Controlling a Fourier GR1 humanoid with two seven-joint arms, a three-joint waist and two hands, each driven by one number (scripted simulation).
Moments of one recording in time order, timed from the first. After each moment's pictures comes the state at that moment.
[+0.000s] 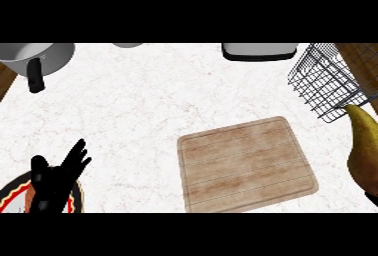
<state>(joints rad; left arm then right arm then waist) 0.14 0.25 -0.01 -1.48 0.12 0.03 0.24 0.11 -0.71 -0.21 -2.12 -0.13 0.14 0.10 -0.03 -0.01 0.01</state>
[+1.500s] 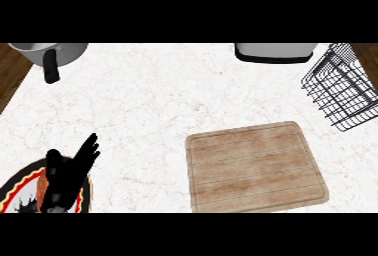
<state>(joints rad) 0.10 0.21 -0.04 -1.47 0.08 0.02 0.25 -0.65 -0.90 -0.23 -0.99 -0.12 0.32 -0.01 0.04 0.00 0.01</state>
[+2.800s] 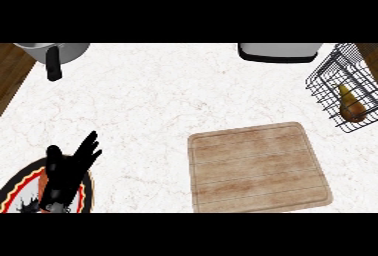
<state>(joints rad) 0.07 0.21 -0.02 -1.45 0.07 -0.02 0.26 -0.87 -0.94 -0.17 -0.32 0.19 0.18 -0.51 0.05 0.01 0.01</state>
